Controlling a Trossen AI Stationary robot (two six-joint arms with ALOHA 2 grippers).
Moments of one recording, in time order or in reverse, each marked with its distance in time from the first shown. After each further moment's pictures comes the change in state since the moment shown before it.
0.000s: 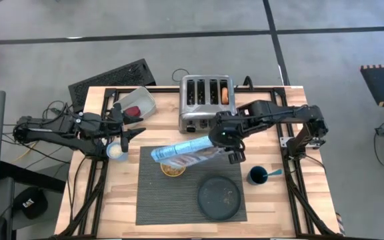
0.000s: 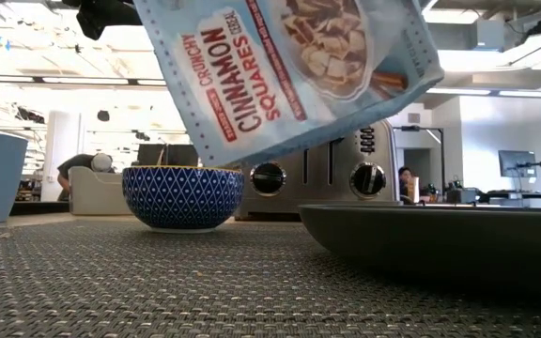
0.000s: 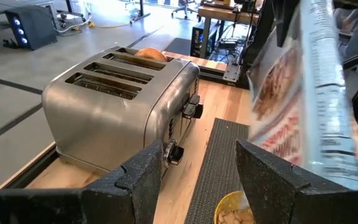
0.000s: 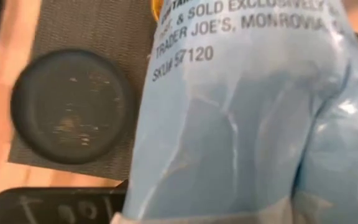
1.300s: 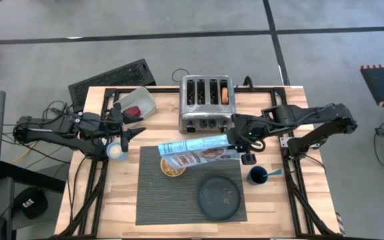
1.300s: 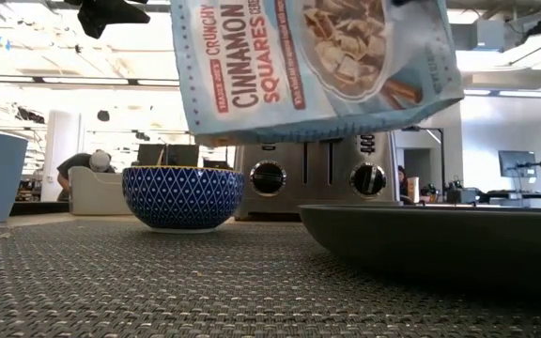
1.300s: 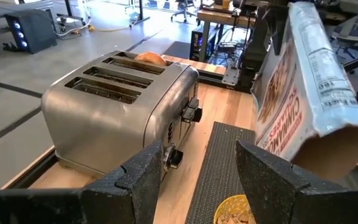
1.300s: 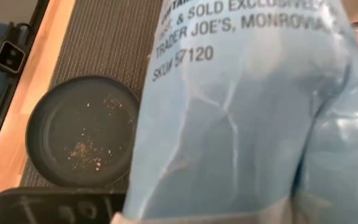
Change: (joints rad) left arm 0.000 0.000 0.000 0.017 0.000 0.006; right arm 0.010 -0.396 -0.569 0.439 -0.055 0.108
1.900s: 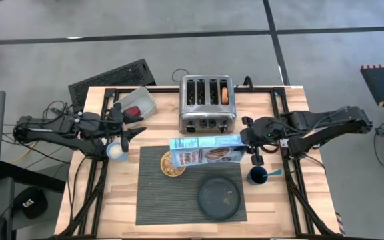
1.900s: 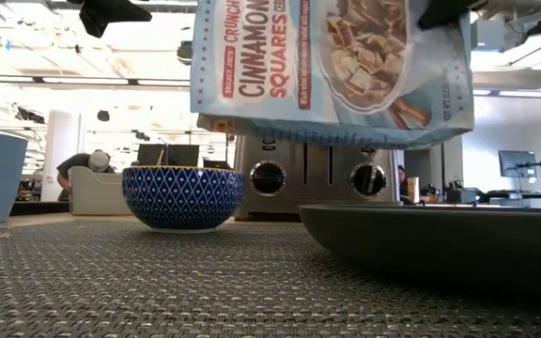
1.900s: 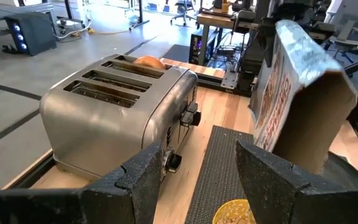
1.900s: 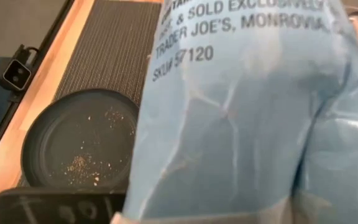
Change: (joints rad) left arm 0.000 0.007 0.000 0.022 0.000 0.001; right arm 0.000 -0.302 -0.424 0.324 -0.004 0.042
